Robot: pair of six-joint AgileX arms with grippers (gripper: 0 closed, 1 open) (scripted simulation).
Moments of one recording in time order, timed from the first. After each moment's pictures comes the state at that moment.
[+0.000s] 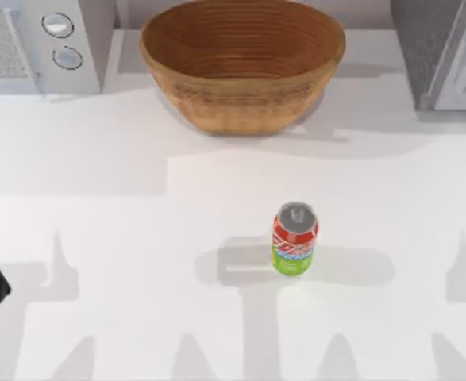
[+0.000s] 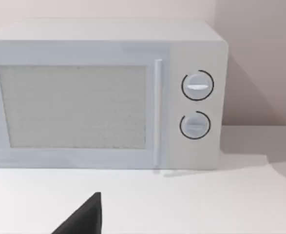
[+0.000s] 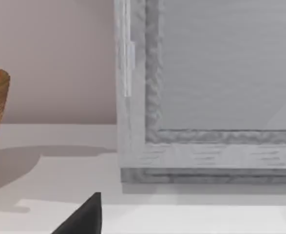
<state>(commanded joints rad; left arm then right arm) 0.00 0.00 0.00 0.00 0.00 0.00 0.00 0.00 0.00 0.00 0.00 0.00</state>
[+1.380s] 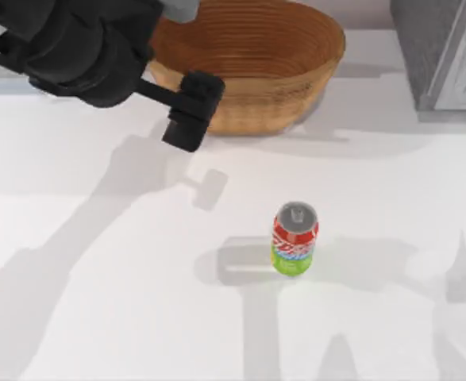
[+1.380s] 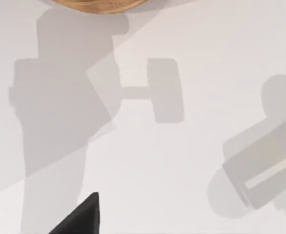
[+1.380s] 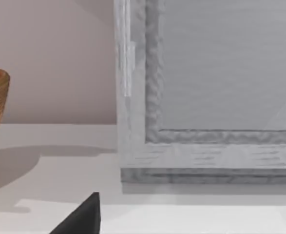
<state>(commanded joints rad) -0.55 1.53 1.47 -0.95 0.00 -0.02 0.00 0.00 0.00 0.00 0.00 0.00</state>
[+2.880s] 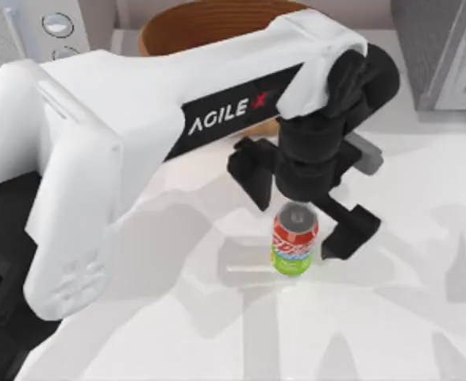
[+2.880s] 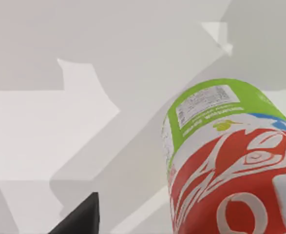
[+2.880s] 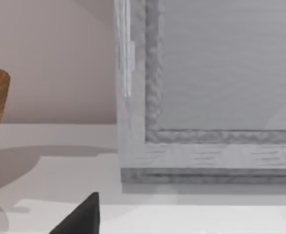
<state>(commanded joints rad) -0.84 2.36 2.06 -1.28 0.01 -0.02 0.00 0.00 0.00 0.00 0.00 0.00</state>
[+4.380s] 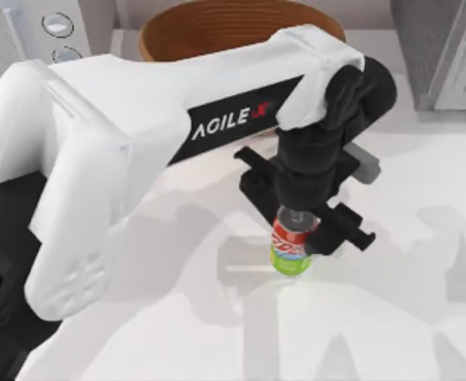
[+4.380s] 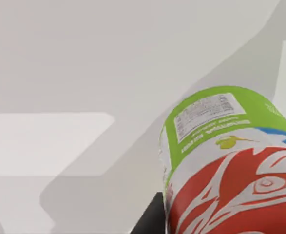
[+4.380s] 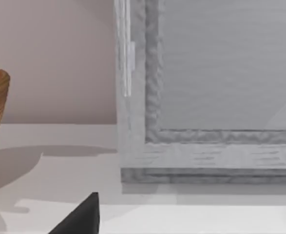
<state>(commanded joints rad) -0.84 2.36 2.01 -1.23 0.01 -0.03 0.00 0.00 0.00 0.00 0.00 0.00</state>
